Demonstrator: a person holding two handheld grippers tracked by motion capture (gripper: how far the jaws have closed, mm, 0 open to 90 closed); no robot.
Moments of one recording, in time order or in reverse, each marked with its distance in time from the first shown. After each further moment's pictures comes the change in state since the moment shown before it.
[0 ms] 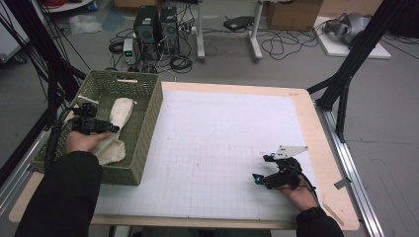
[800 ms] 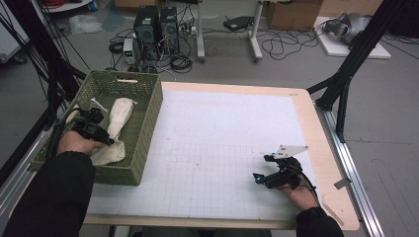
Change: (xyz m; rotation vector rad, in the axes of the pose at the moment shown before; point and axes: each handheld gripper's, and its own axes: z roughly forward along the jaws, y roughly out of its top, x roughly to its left) left arm -0.013 -0.003 -0.001 0.283 0.085 0.192; right arm -0.003 -0.001 0.000 0.006 -0.009 0.004
